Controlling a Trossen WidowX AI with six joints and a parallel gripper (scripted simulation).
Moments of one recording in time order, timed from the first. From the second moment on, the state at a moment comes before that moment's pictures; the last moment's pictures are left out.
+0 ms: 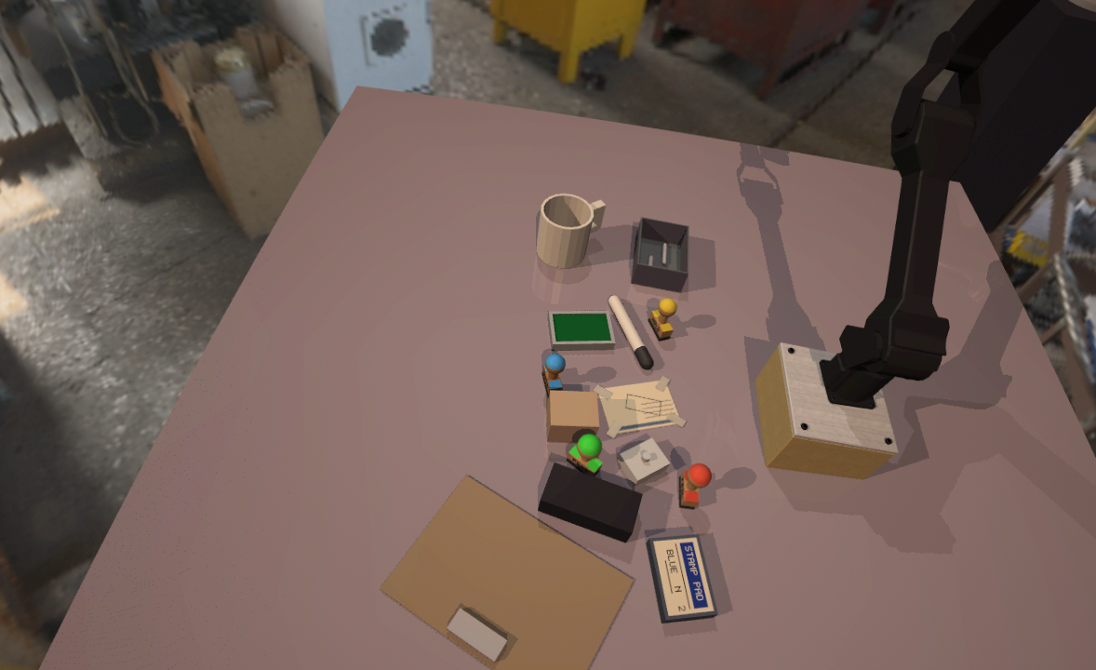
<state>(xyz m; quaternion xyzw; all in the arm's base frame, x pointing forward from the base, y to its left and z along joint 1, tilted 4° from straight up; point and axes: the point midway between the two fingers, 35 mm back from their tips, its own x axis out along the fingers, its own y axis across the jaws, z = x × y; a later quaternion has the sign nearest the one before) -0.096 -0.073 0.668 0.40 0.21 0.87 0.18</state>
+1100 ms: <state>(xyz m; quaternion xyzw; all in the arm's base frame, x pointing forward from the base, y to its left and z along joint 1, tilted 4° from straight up) 0.132 0.296 0.490 0.35 0.35 0.54 0.68</state>
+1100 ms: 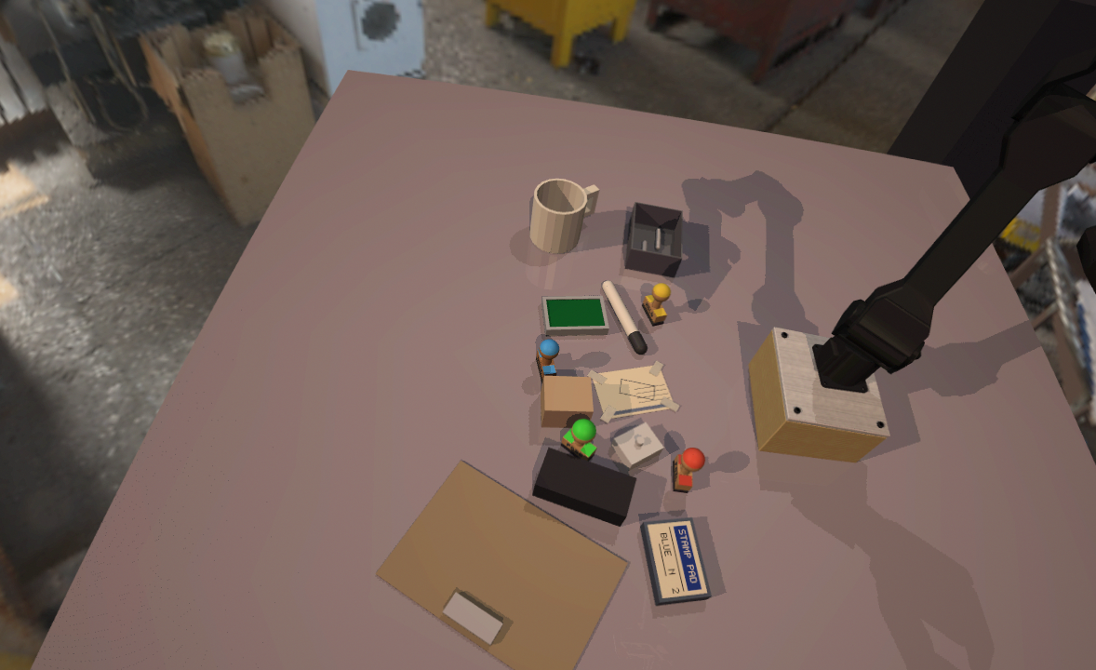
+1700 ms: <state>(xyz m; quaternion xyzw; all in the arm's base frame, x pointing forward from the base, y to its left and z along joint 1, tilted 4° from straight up) 0.298 0.275 0.290 0.23 0.48 0.28 0.80</state>
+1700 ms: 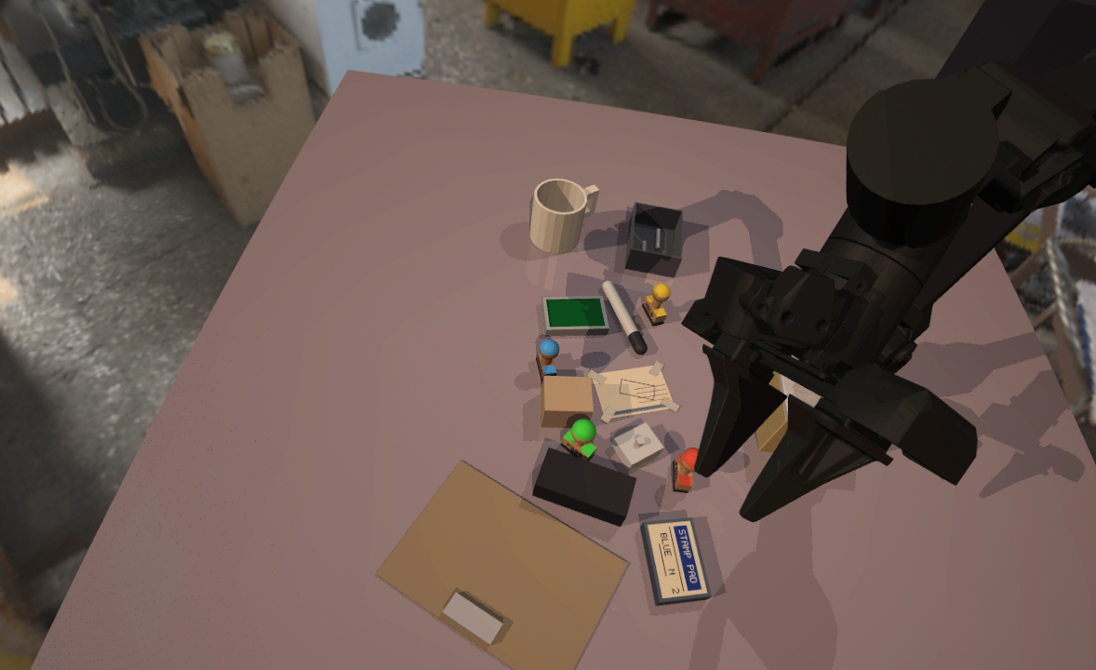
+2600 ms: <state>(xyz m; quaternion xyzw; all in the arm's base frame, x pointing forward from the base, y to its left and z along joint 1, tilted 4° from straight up) 0.339 0.108 0.030 0.02 0.72 -0.01 0.69</state>
